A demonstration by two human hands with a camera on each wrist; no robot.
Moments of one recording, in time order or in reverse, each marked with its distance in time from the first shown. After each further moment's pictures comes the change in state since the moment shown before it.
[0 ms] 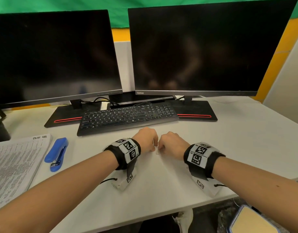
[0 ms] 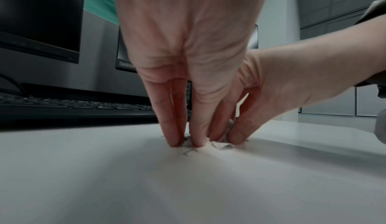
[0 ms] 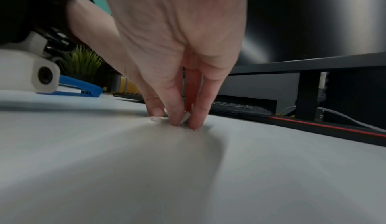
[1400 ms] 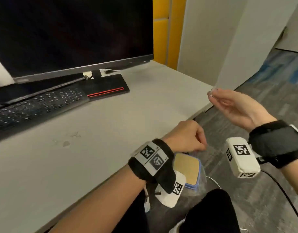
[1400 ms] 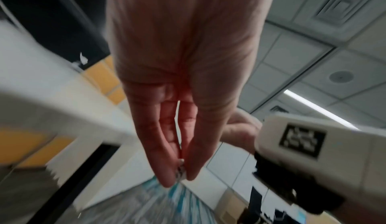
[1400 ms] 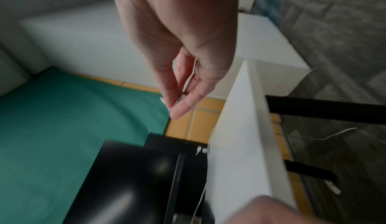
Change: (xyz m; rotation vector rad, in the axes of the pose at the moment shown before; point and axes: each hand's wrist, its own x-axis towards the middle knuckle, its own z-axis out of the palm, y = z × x) left_hand -0.021 0.317 0.072 -0.635 -0.355 0.618; right_hand -0.297 0.204 -0.068 1.747 1.046 0.576
